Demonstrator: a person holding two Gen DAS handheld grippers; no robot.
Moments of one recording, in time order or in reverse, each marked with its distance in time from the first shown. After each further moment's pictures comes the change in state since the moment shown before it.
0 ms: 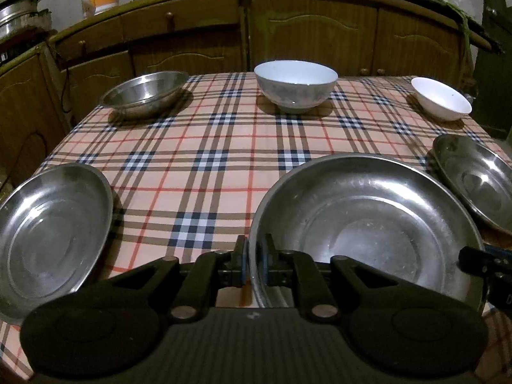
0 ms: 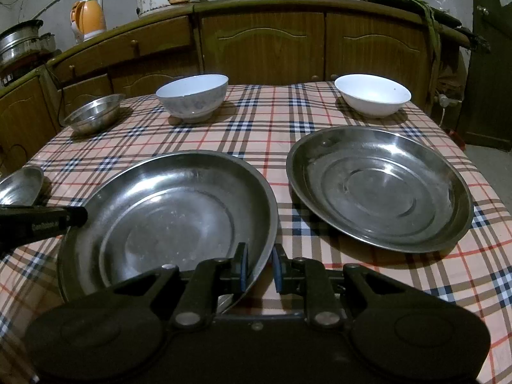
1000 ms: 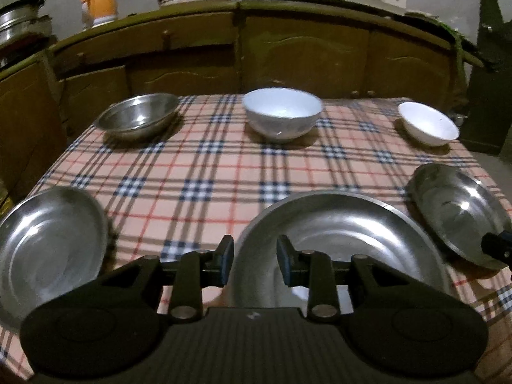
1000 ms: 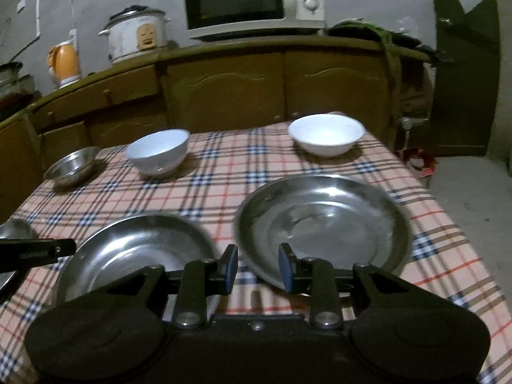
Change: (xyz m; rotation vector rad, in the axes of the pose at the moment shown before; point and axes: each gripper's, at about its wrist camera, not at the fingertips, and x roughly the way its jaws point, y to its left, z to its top) left arm -0.019 -0.016 0.025 -0.022 -0.047 -0.039; right arm -0.041 -0.042 0.023 0.081 -0.133 -0.083
